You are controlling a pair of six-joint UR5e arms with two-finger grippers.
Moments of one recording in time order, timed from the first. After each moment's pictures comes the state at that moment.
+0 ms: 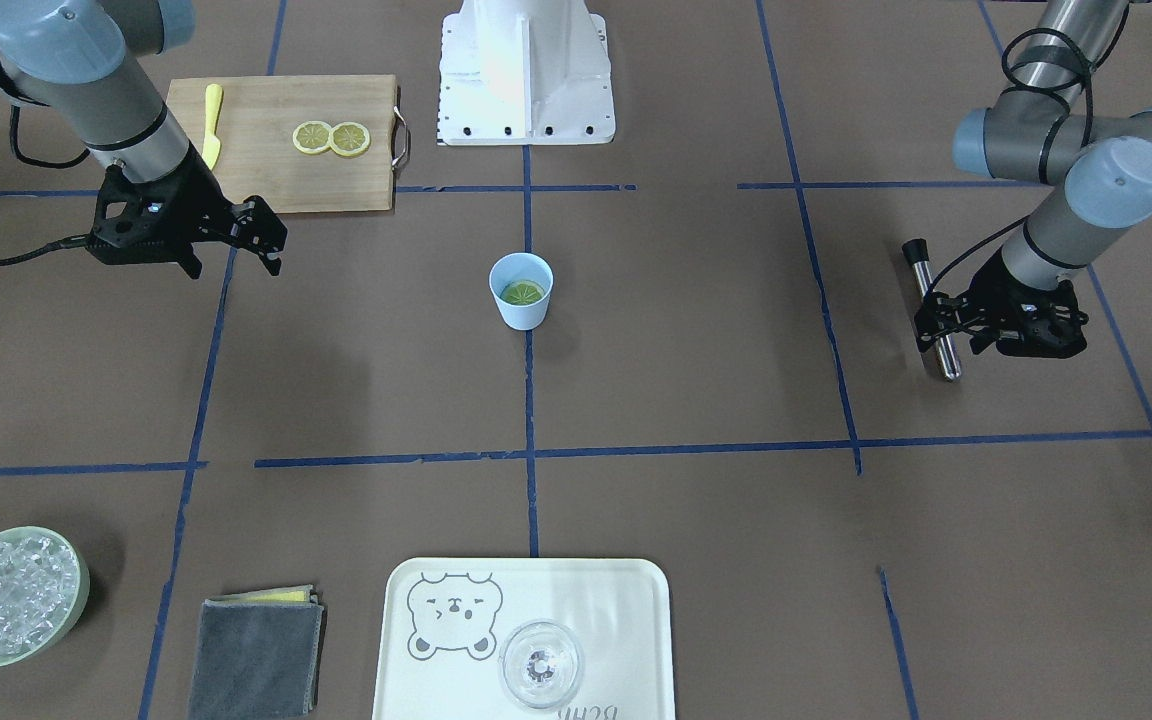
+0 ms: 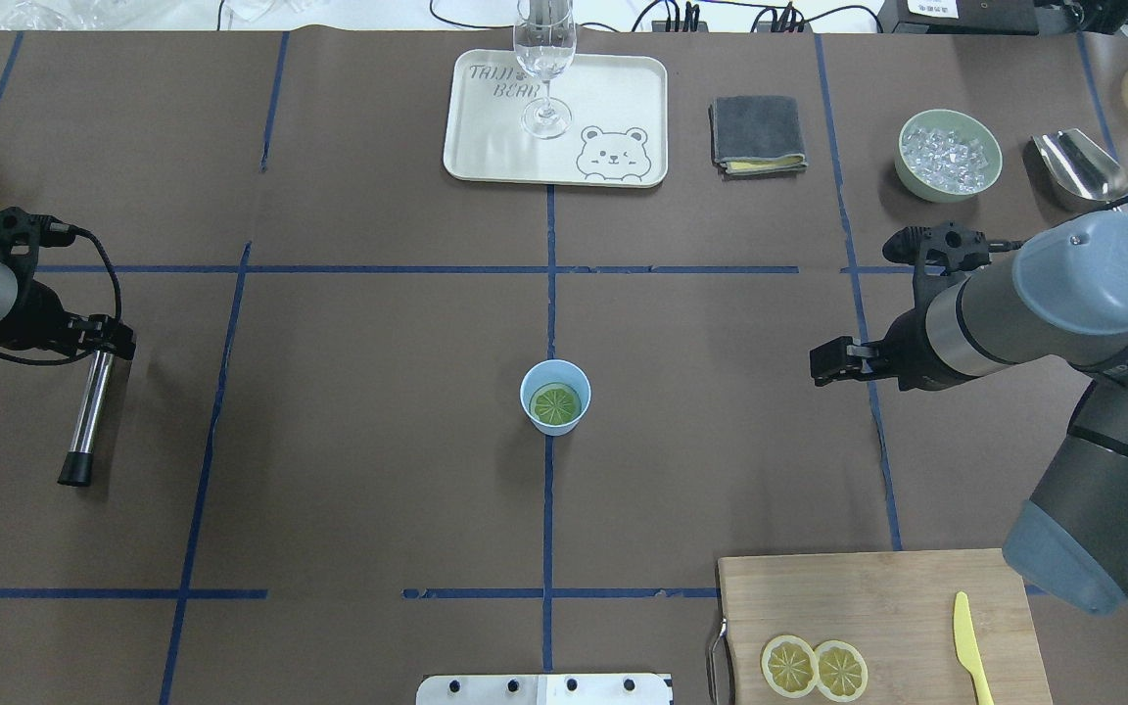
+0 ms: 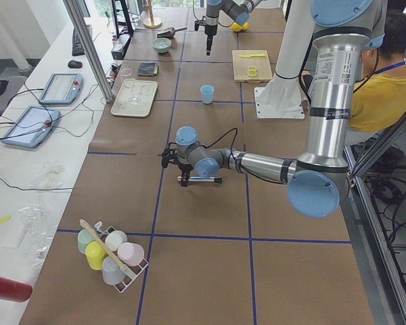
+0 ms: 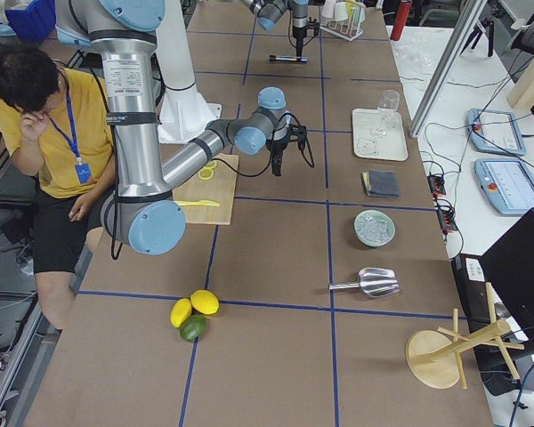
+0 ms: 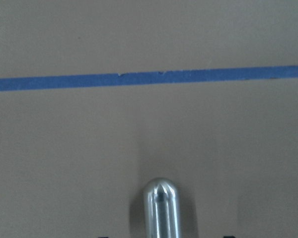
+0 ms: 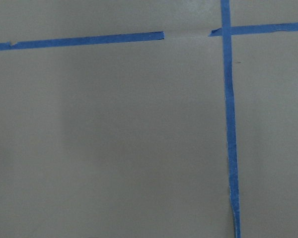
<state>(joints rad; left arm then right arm) -0.89 -1.63 -1.58 -2.16 -2.11 -0.83 0.69 -1.46 2.02 -1.35 1.98 1.14</state>
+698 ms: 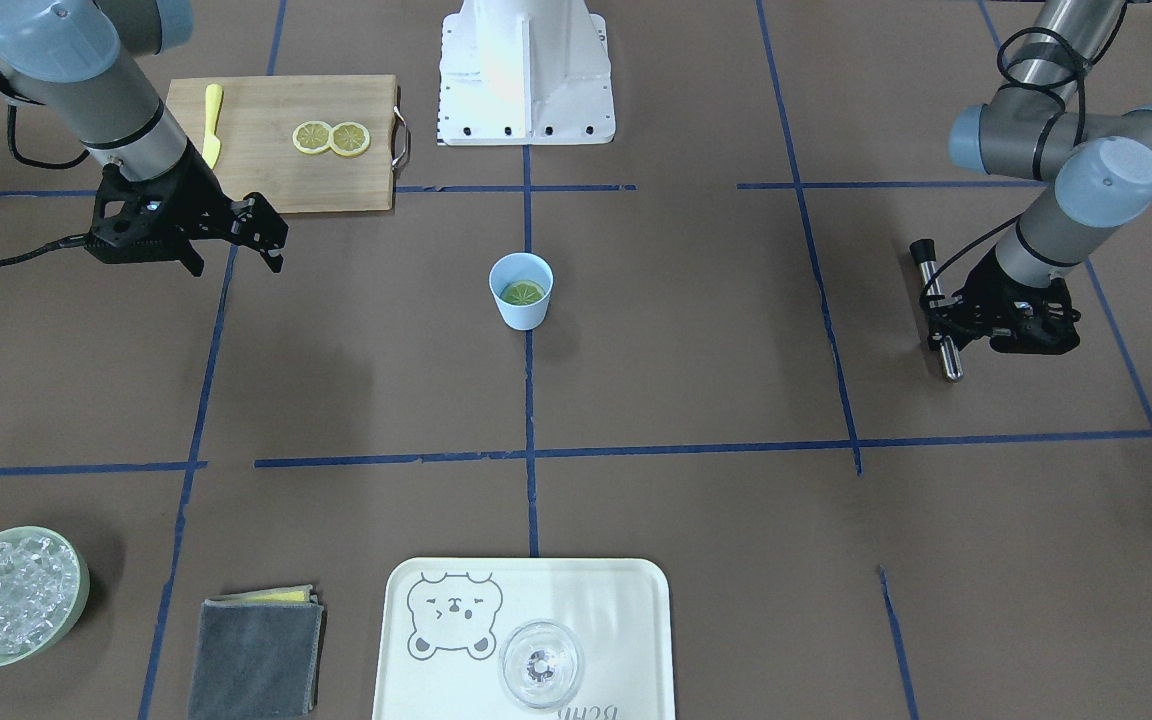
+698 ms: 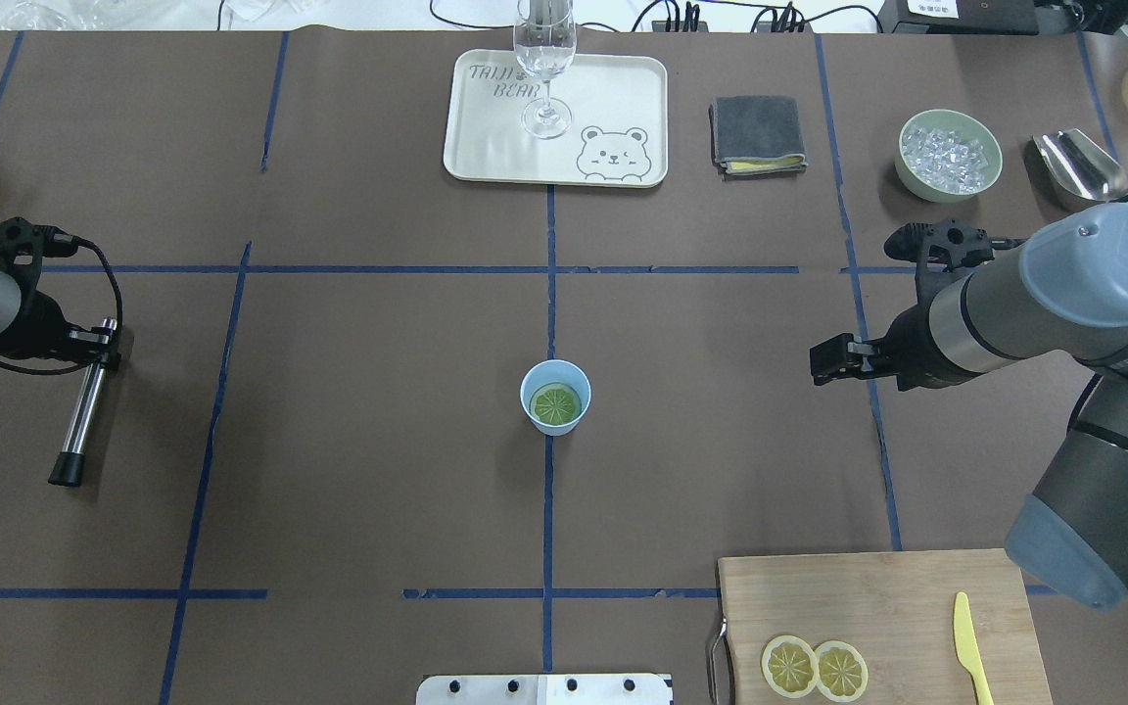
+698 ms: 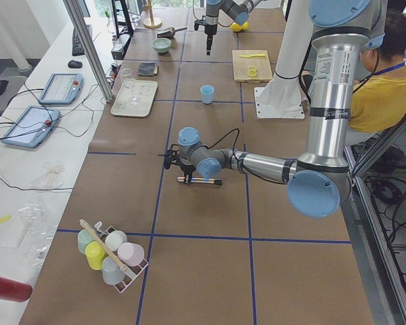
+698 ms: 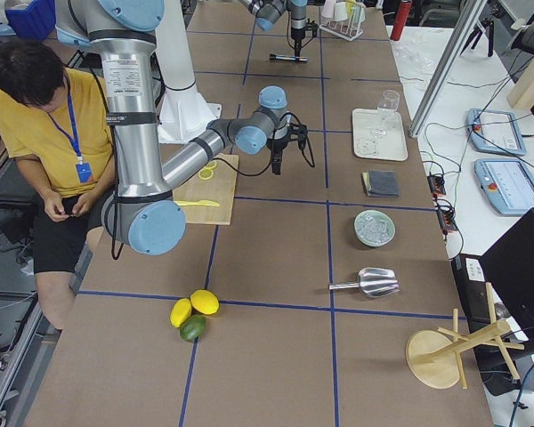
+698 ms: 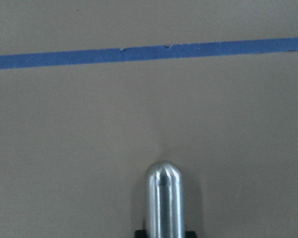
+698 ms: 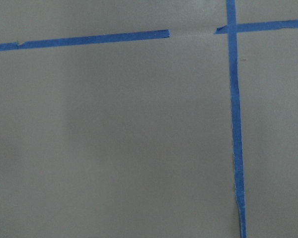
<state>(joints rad) -0.88 -1.62 -1.58 -2.15 -2.10 -0.83 0.70 -1.46 2.03 -1.35 2.01 1.14</state>
